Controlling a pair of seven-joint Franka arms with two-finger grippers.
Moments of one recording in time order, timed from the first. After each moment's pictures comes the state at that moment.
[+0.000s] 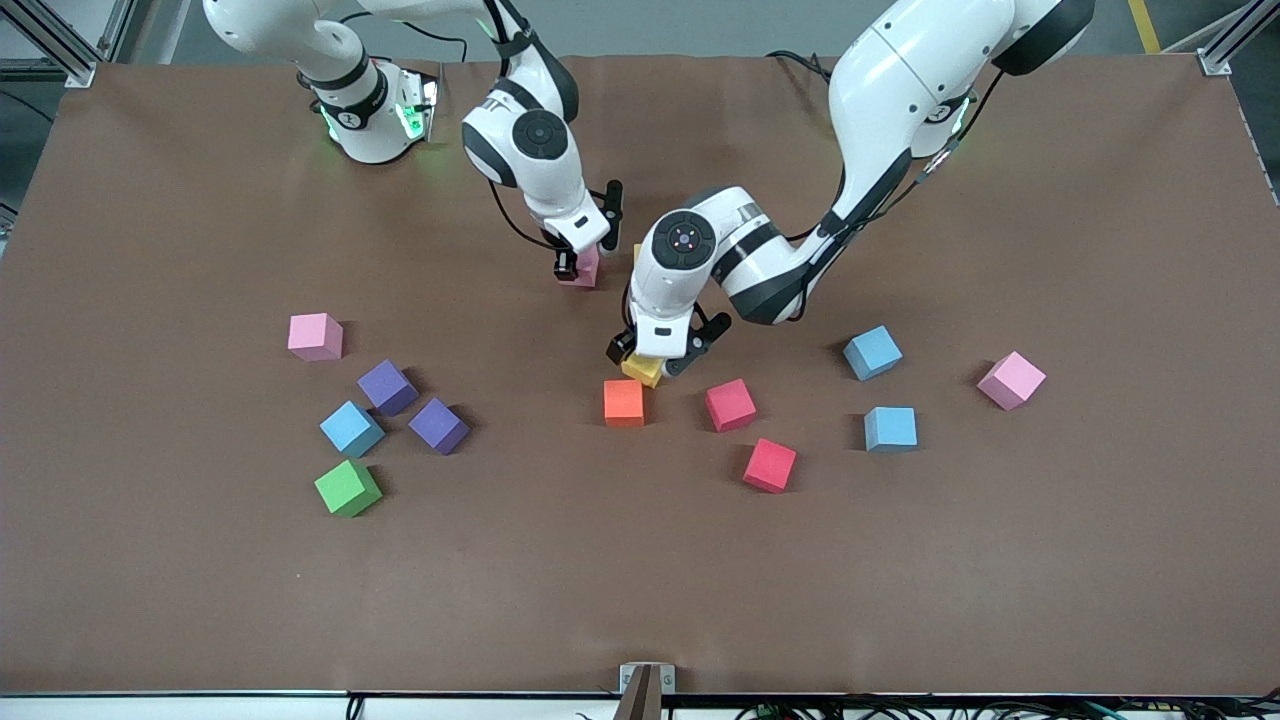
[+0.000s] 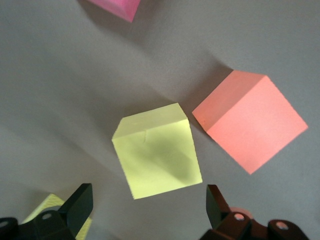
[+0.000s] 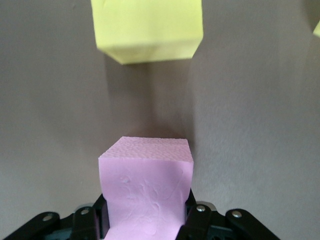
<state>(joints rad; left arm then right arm) -0.38 0.75 -0.52 -1.63 0.24 2.37 -1.74 0.91 0.31 0.00 -2.32 0.04 2.61 -0.63</state>
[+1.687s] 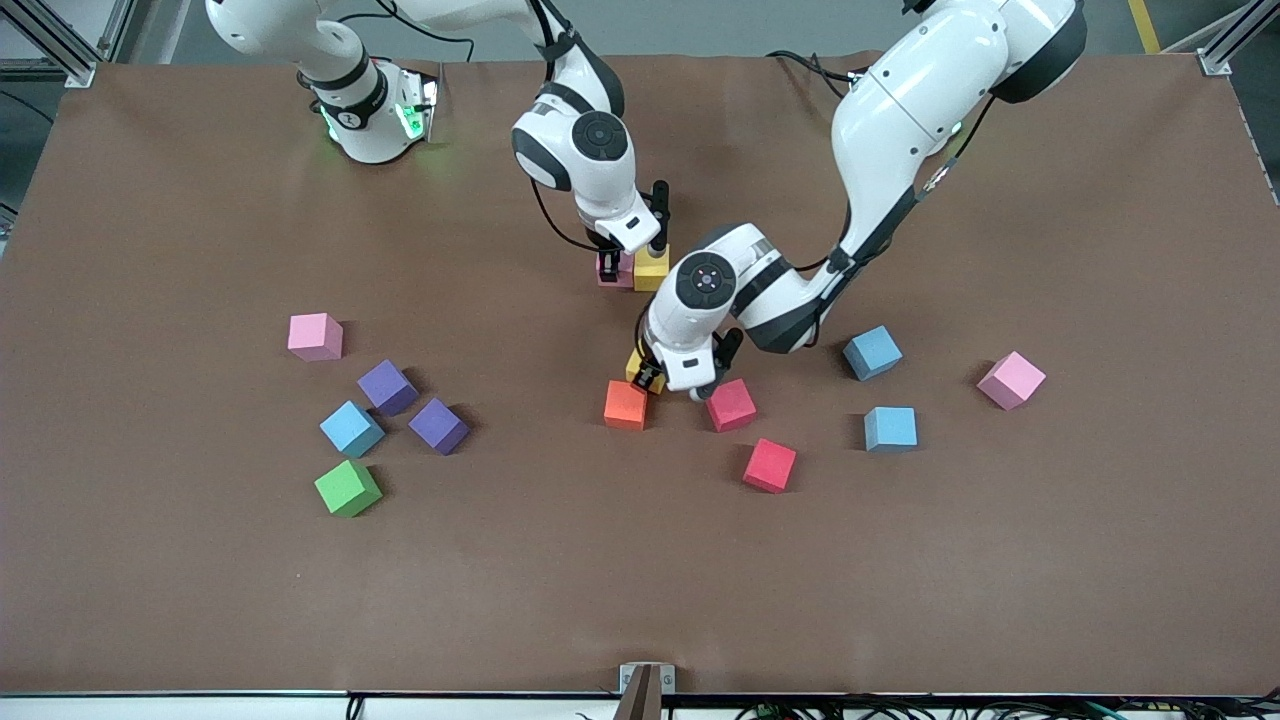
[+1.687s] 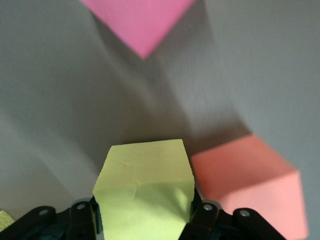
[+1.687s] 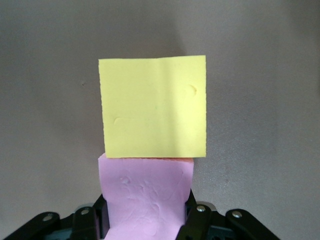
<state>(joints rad) -0.34 0.81 -0.48 -1.61 0.24 2.43 -1.96 0.99 0.43 -0.01 -2.12 0.04 2.51 -0.58</state>
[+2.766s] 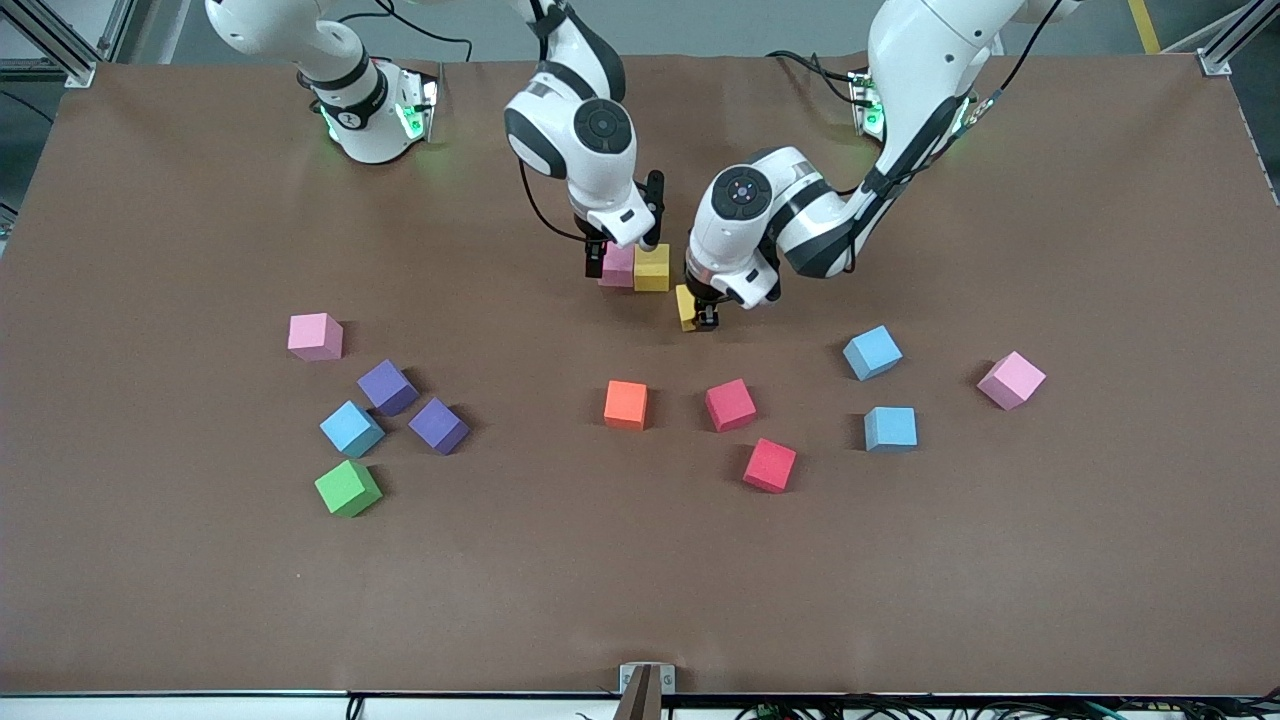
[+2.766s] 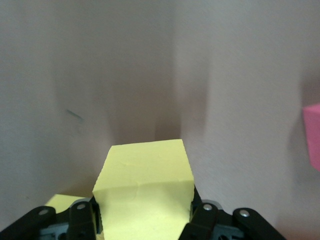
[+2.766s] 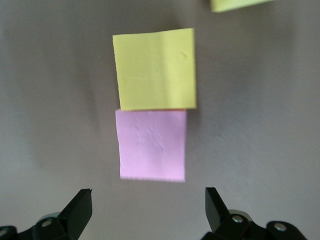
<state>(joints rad) -0.29 0.47 -0.53 -2.12 0.24 2.55 -2.59 0.96 0.30 -0.03 -2.08 0.04 2.24 -0.57</state>
